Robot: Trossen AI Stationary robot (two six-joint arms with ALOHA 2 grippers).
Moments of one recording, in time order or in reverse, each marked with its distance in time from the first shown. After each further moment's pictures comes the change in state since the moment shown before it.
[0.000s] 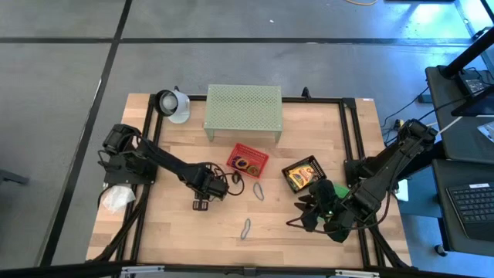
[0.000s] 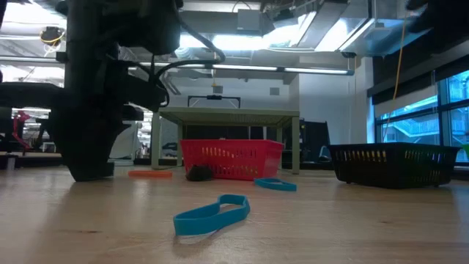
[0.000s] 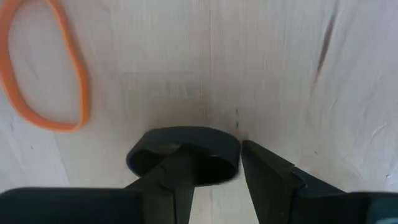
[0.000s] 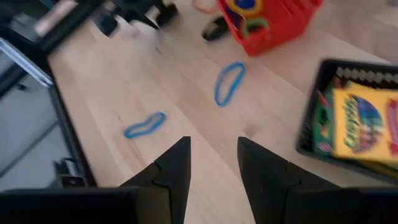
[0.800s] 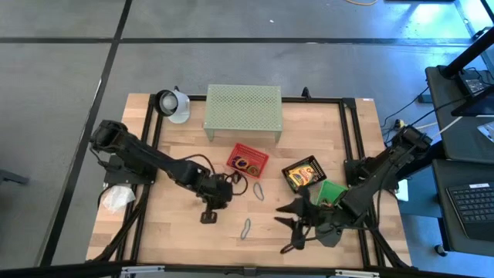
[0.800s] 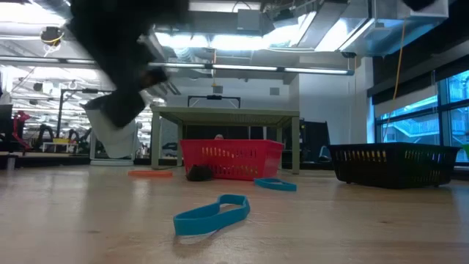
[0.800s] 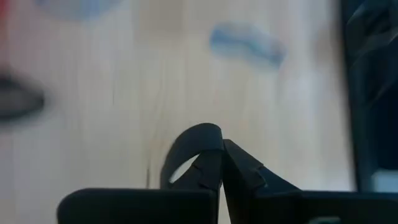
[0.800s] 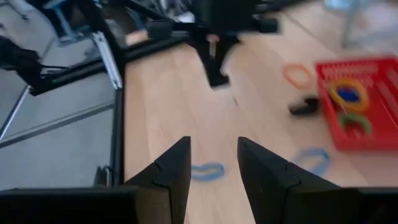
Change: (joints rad) left arm -0.048 -0.156 0.076 0.283 0.217 -0.062; right arm -0.040 0.116 -0.001 0.558 0.057 -0.670
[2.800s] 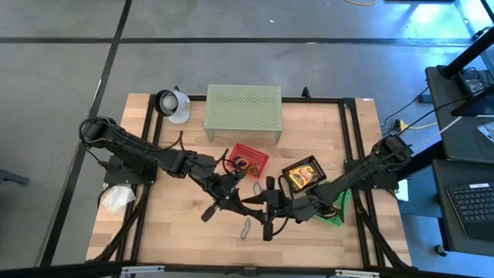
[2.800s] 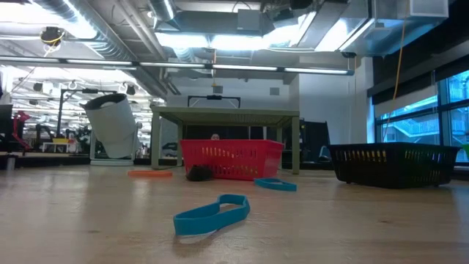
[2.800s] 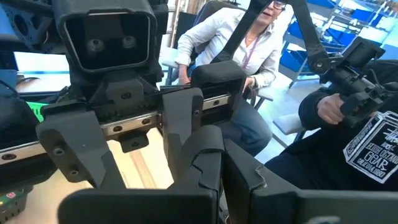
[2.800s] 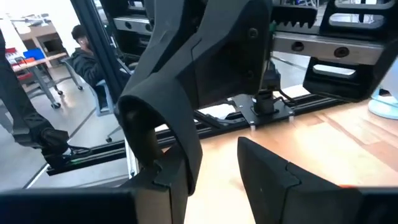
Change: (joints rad) left arm 0.051 -0.134 0.001 0.738 0.222 0.159; right arm -0.234 0.227 0.000 0.818 -0.160 -0.506
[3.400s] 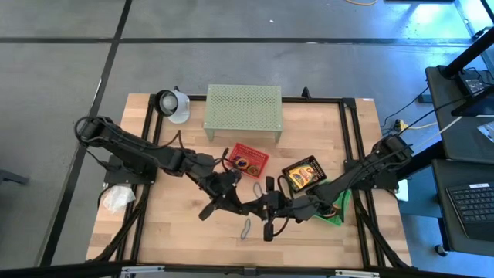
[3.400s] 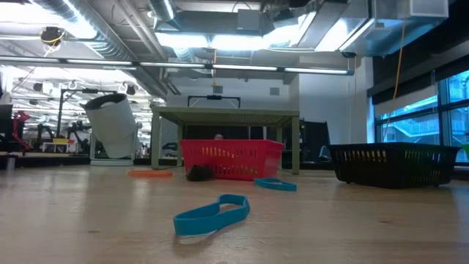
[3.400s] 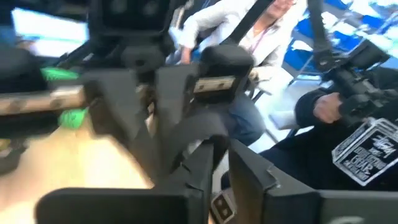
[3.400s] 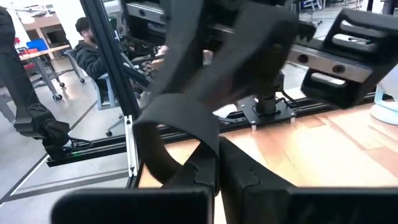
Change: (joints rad) left arm 0.006 -0.032 0.000 -0.104 -0.004 -0.101; right arm -0.002 -0.002 0.001 -0.007 -0.023 -0.035
